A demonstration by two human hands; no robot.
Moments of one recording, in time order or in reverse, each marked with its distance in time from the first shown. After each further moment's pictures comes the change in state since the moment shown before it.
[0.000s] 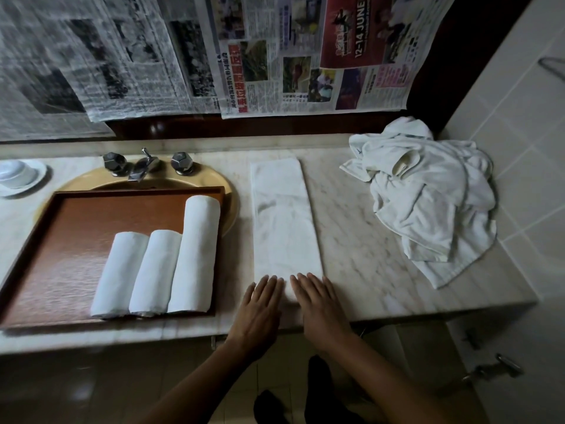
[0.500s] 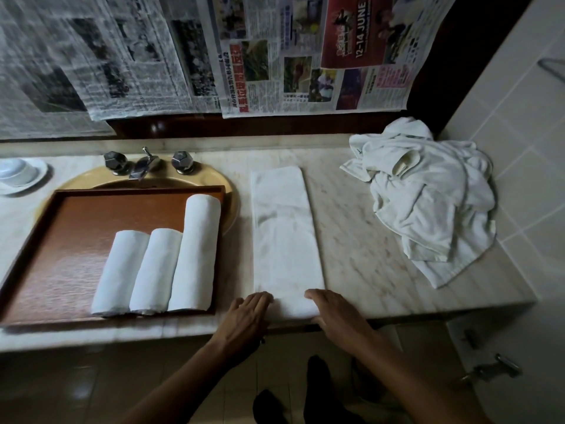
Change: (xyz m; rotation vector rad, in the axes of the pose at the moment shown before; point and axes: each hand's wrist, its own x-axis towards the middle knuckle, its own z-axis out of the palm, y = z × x) left_hand -0.022 -0.024 -0.012 -0.163 -0.087 0.077; right_hand -0.020 0.031 -0.015 0.290 -0.053 -0.006
